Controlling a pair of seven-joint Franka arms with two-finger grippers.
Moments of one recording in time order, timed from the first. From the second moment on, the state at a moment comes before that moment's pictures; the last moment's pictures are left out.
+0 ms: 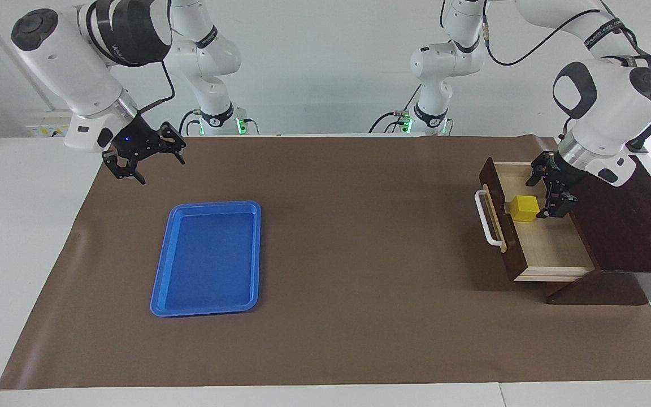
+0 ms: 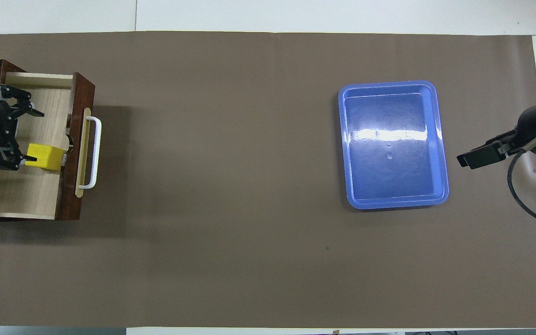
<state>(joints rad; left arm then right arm) 0.02 0.12 -0.02 -1.69 -0.03 1.78 -1.43 0.04 -0.01 -0.06 -1.71 0.12 1.61 -0.41</state>
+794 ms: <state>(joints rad) -0.06 0.13 -0.01 -1.85 -0.01 1.97 -1.55 0.04 -0.08 -0.06 -1.71 0.00 1.49 0.01</state>
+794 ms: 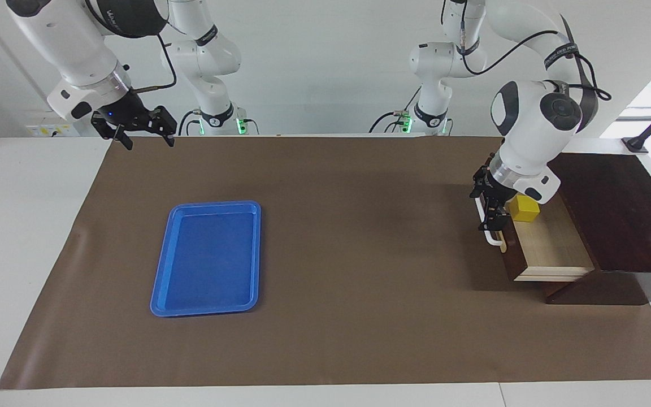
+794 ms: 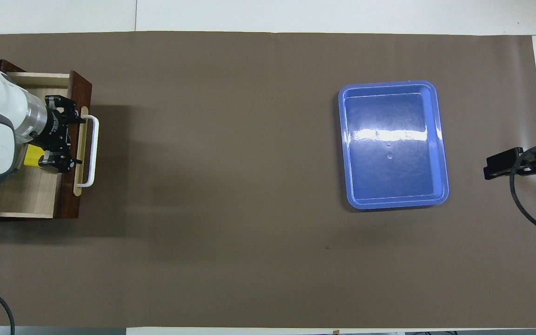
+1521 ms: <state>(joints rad) 0.13 0.13 0.00 -1.85 0.05 2.00 -1.33 0.02 -0.08 -0.07 -1.71 -0.01 1.49 -0.06</state>
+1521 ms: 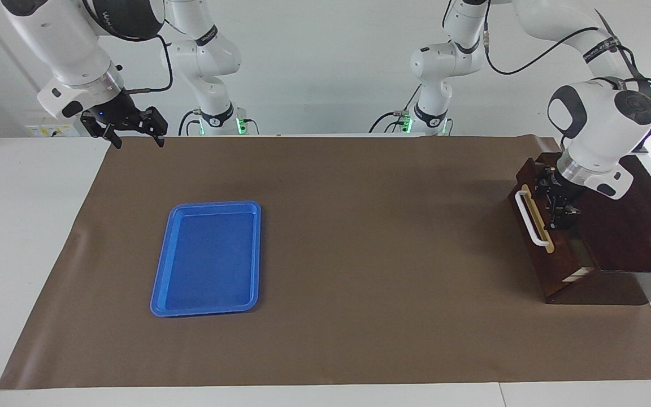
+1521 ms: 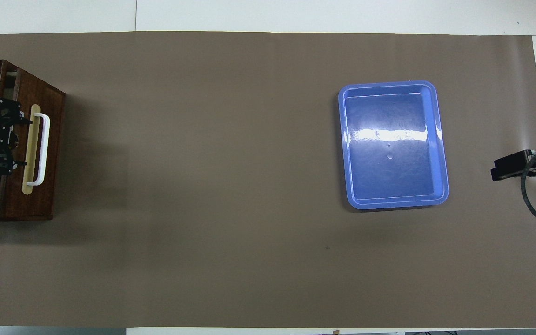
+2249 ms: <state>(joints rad) 0.09 0.08 -0.03 -1.77 0.06 1.83 -1.08 0.01 -0.08 -0.06 -1.69 -0.05 1.51 -0.06</state>
